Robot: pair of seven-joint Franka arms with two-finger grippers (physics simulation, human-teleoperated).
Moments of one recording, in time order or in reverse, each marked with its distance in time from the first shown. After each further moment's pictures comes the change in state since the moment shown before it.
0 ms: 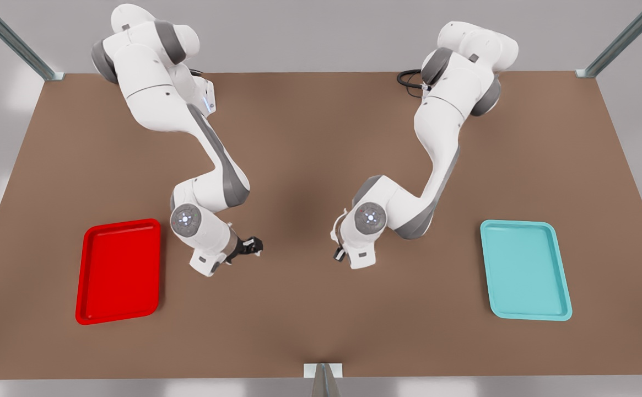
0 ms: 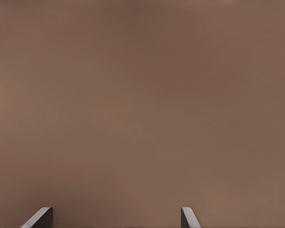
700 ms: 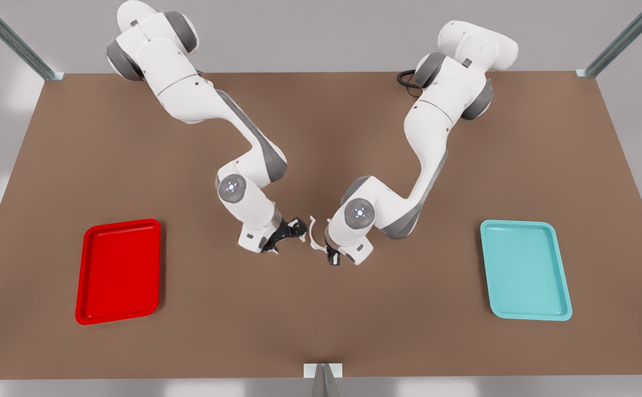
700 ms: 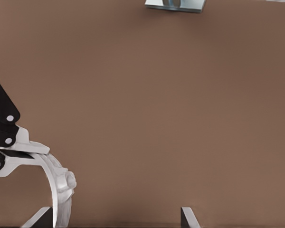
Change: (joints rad) left arm -0.032 0.041 -0.001 0.017 -0.001 0.122 -0.549; right arm 0.113 -0.015 0.083 -0.105 0.033 0.278 0.051
